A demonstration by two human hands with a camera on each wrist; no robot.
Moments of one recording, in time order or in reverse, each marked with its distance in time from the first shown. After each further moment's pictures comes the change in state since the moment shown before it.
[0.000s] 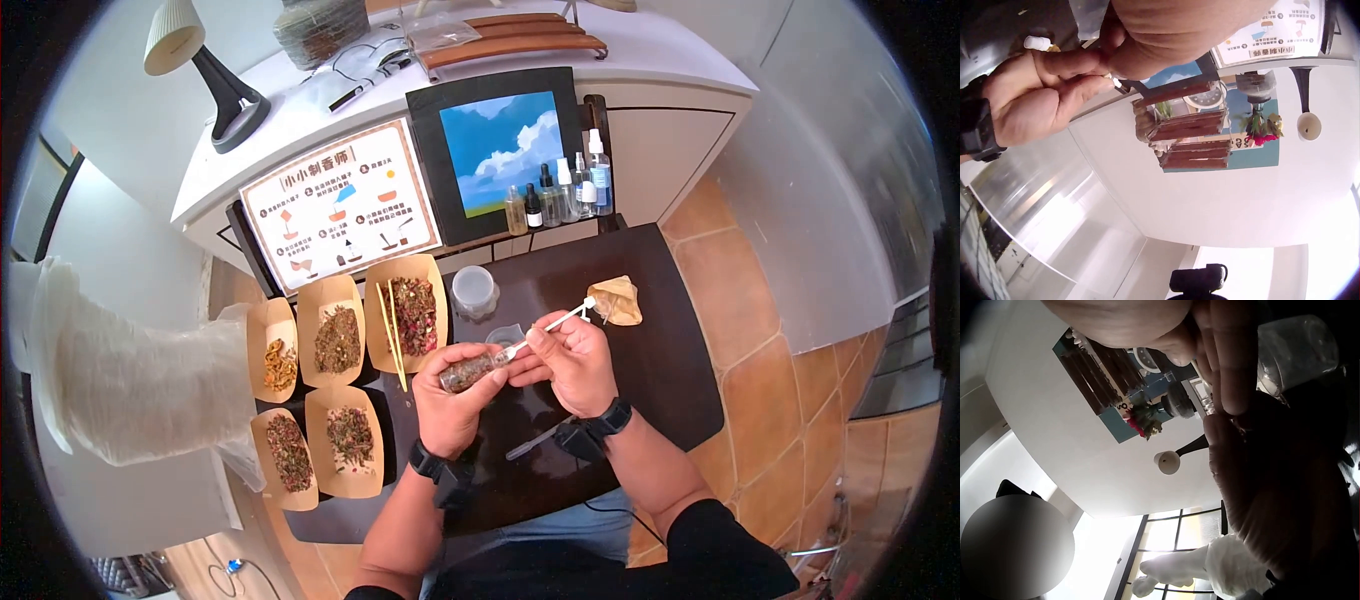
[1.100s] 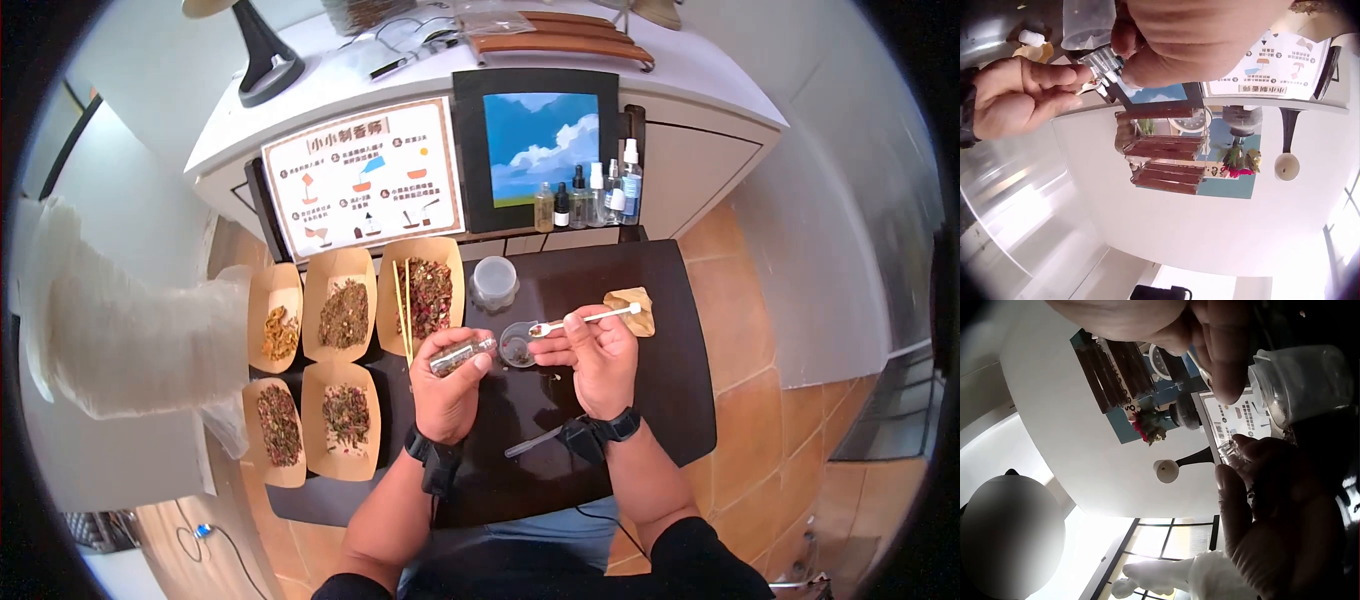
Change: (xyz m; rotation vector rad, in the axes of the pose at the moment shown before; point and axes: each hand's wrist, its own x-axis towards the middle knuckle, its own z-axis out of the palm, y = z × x) left_hand 0.003 -0.011 -0.015 -0.387 0.123 0.006; right_hand 0.006 -0.002 0.004 -0.072 0.148 -0.153
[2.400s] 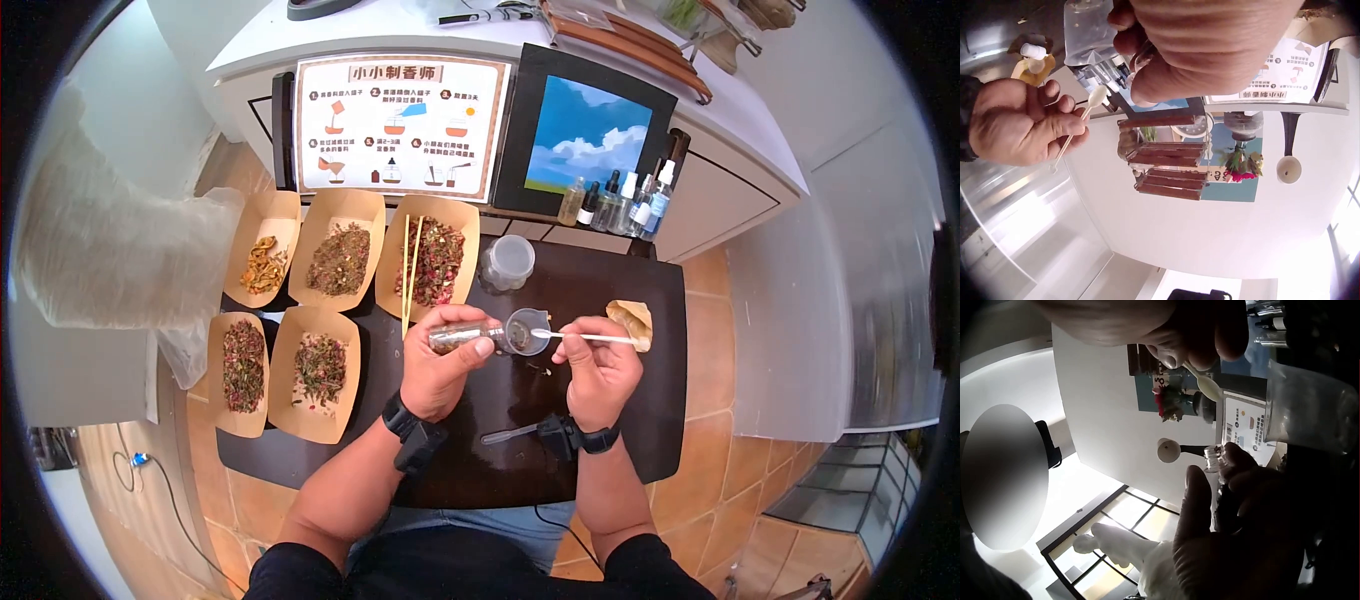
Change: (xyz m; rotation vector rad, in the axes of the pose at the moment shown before) left_hand -0.001 0.000 -0.012 -0.011 -0.061 -0.071; right_hand -0.008 0.012 -0.002 -0.315 -0.064 -0.419
